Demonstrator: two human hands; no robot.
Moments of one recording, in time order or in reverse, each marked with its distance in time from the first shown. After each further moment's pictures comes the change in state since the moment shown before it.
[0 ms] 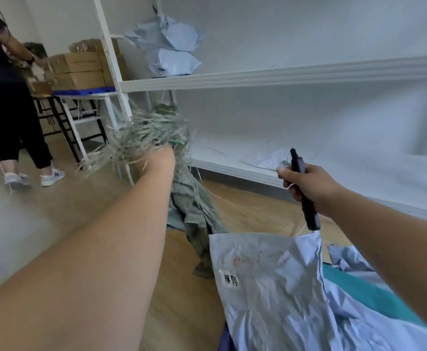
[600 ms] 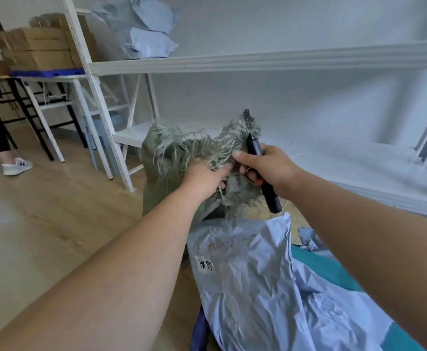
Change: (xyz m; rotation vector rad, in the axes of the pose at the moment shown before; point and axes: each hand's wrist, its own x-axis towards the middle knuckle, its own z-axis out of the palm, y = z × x) left_hand -0.065 -0.044 0.094 0.157 -0.445 0.295; right_hand -0.024 -0.024 0.024 0.034 -0.139 -0.070
